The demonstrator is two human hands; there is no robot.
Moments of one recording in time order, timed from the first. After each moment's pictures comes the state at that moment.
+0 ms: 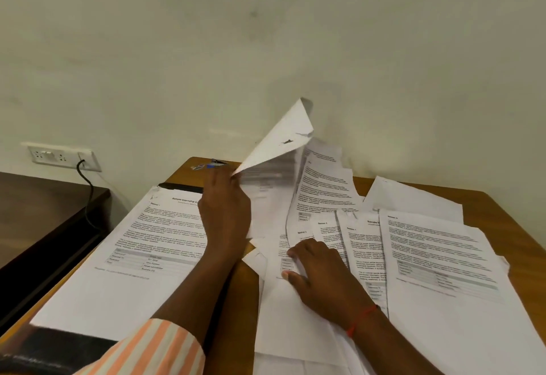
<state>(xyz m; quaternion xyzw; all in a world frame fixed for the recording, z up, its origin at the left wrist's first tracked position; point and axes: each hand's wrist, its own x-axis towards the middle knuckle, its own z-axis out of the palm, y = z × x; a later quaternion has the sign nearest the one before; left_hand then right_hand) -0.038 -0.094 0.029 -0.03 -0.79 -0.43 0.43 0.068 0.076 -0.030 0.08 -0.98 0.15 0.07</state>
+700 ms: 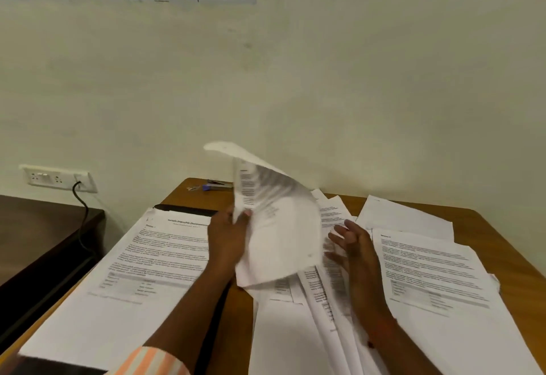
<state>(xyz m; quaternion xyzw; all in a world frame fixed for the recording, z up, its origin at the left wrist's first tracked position) -0.051 -0.092 0.012 -0.03 -0.74 -0.66 0.14 0.063 0.111 -0.005 -0.09 -0.66 0.70 0.26</state>
